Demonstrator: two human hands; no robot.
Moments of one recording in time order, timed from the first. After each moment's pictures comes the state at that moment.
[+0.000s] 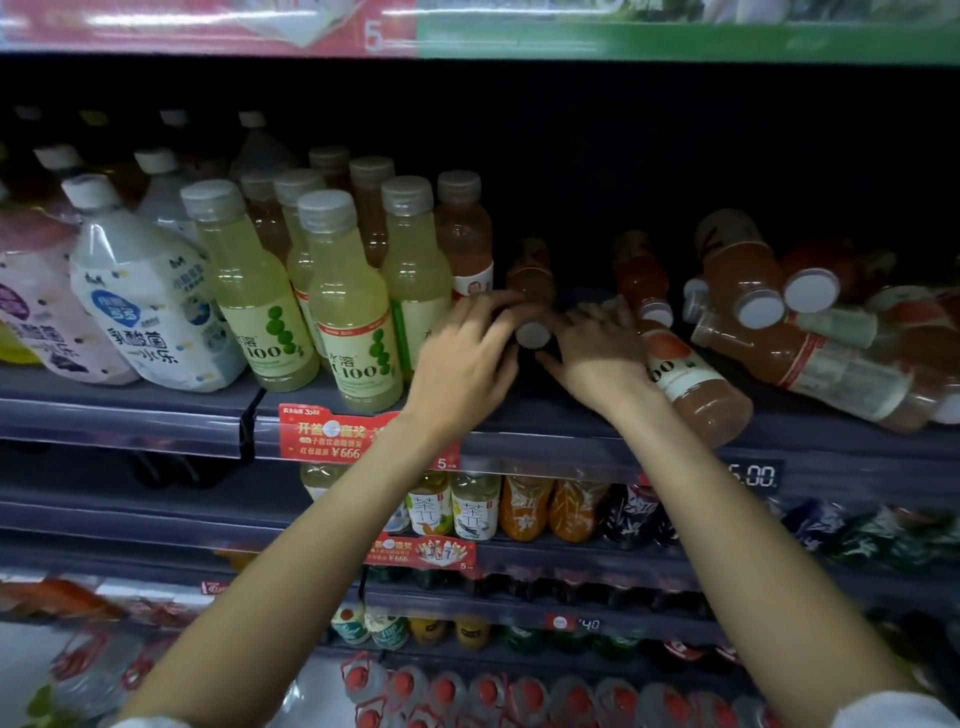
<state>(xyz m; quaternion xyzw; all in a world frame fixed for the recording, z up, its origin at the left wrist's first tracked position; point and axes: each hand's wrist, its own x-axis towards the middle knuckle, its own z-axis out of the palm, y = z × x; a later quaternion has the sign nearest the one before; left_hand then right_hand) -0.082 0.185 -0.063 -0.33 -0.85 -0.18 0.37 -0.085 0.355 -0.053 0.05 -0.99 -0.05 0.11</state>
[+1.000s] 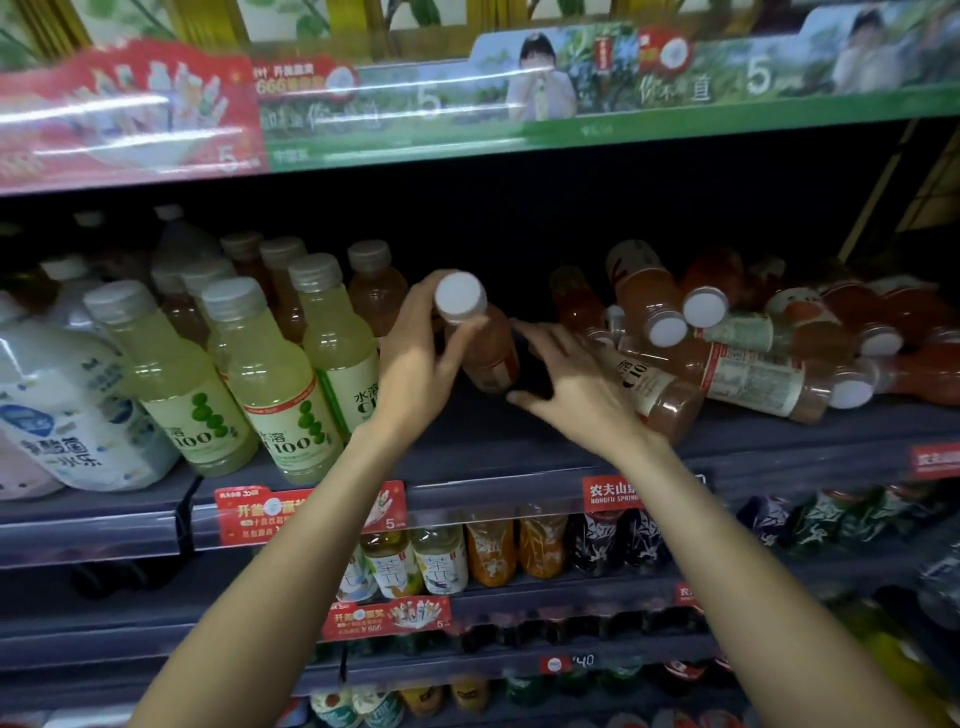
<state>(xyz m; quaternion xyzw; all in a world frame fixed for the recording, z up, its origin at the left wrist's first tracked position) -0.100 0.227 -0.017 -0.32 -0.77 -0.47 0.30 -0.050 0.405 -0.048 0.09 -0.94 0.22 0.23</state>
